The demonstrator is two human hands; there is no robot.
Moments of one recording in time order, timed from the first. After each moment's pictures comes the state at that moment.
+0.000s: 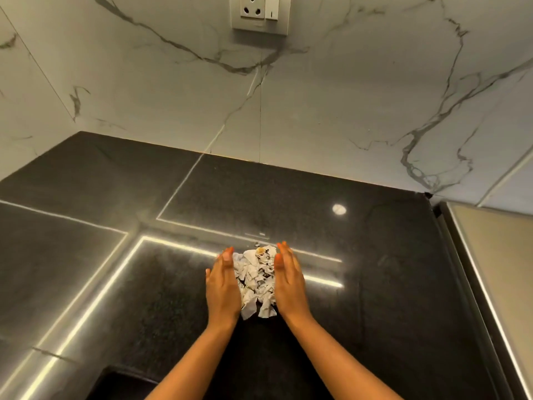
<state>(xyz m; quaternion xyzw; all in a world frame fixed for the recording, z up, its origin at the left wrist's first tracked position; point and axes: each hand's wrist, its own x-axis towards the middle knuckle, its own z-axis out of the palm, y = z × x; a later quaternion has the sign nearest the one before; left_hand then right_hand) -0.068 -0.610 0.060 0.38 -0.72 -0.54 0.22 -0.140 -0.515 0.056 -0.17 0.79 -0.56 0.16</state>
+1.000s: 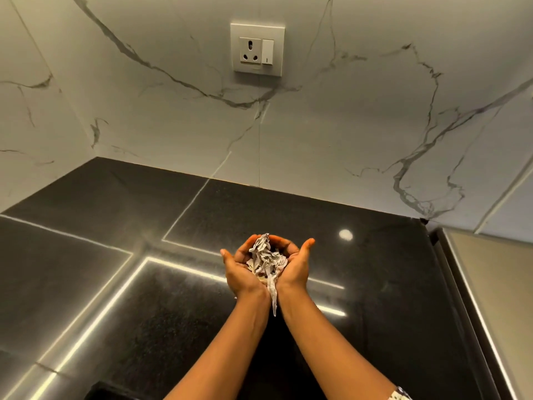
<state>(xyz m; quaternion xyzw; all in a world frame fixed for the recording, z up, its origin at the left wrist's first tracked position) -0.150 -0.576 0.122 0.32 -0.17 -0.86 0.35 -0.184 -0.541 0.121 0.06 0.39 -0.88 0.27</state>
